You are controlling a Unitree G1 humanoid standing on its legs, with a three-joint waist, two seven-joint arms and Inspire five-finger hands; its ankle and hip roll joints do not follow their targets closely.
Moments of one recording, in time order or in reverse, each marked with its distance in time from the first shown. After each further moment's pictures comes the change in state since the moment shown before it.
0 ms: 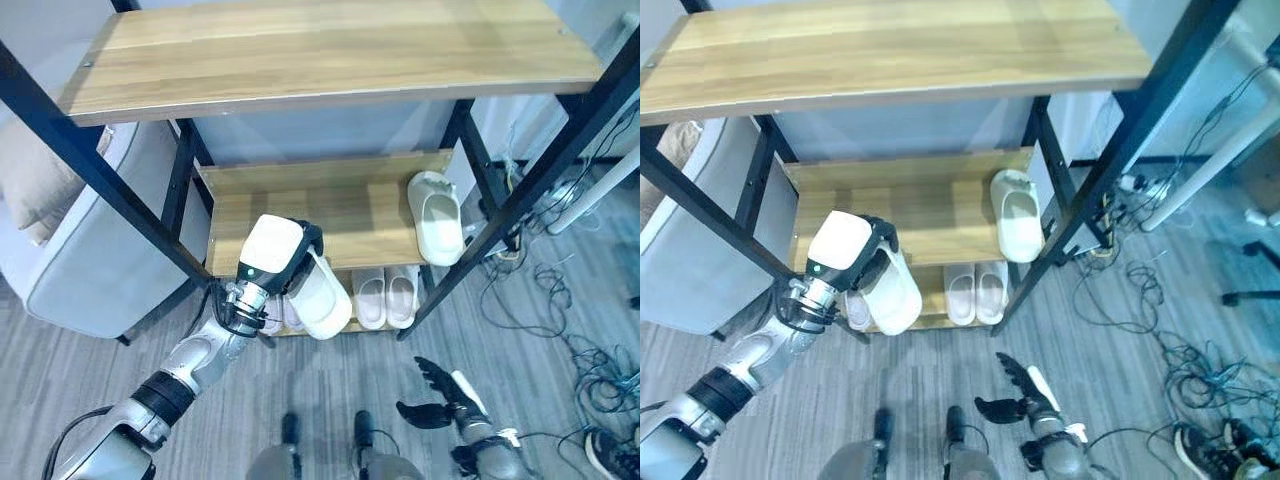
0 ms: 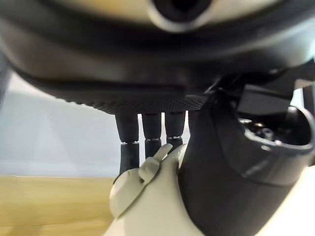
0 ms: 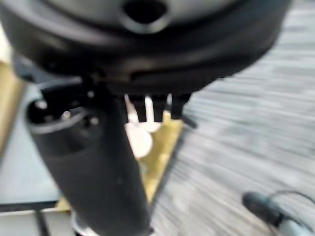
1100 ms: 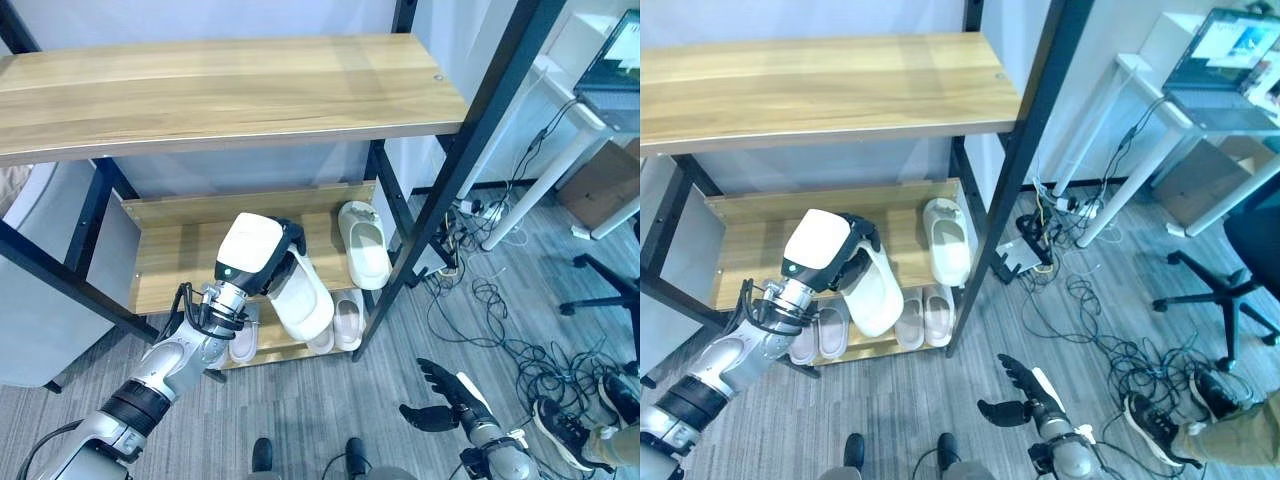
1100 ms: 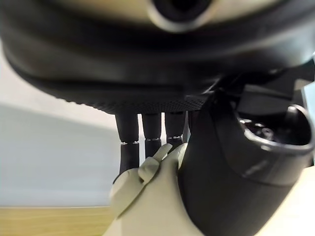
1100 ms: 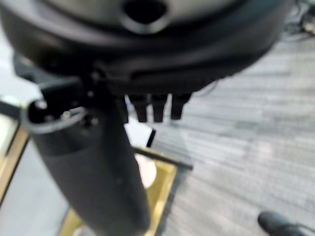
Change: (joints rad) left arm 0.051 0.054 0.041 0.027 -0.014 -0.029 -0.044; right arm 0.005 0.040 -0.035 0.038 0.009 0.036 0.058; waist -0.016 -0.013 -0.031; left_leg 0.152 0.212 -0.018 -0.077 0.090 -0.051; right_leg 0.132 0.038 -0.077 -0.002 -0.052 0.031
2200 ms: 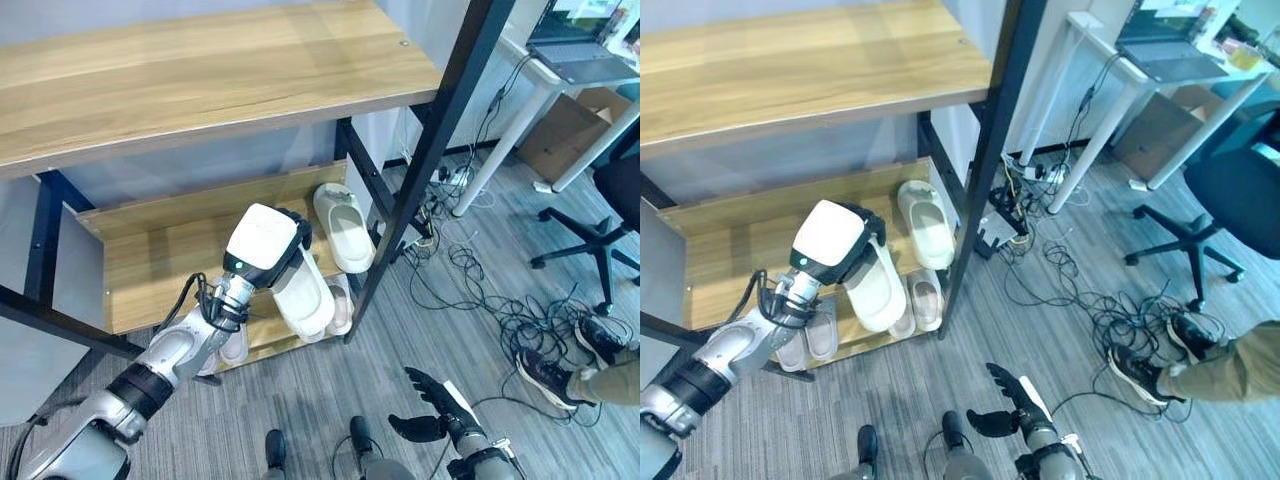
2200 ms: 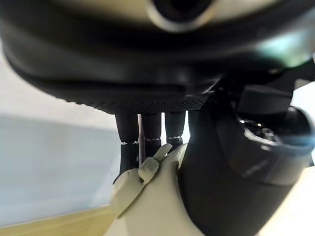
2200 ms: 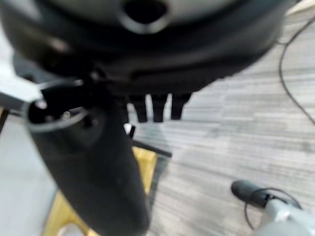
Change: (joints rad) left arm -0.186 0.030 -0.186 0.036 0.101 0.082 0.077; right arm 0.016 0.055 0.085 -0.006 -0.047 -0.006 -0.064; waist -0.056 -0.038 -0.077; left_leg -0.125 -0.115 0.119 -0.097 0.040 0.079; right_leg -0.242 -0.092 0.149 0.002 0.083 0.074
